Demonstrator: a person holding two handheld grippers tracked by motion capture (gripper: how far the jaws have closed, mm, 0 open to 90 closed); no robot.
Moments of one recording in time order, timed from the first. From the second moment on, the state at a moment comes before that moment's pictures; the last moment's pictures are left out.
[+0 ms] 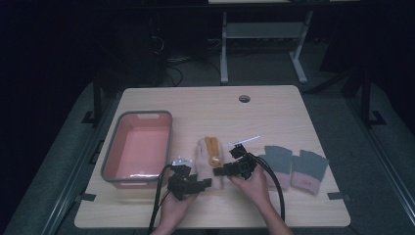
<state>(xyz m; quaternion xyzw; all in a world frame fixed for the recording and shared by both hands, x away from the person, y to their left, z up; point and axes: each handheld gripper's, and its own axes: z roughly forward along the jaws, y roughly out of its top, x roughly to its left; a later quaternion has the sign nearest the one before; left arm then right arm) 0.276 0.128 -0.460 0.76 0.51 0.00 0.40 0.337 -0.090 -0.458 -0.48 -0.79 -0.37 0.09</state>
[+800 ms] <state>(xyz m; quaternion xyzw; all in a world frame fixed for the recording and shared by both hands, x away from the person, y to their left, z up) 0.283 0.128 -0.465 0.75 0.53 -0.03 0.40 0.331 -0.090 -0.471 -0.50 -0.76 -0.39 0.12</state>
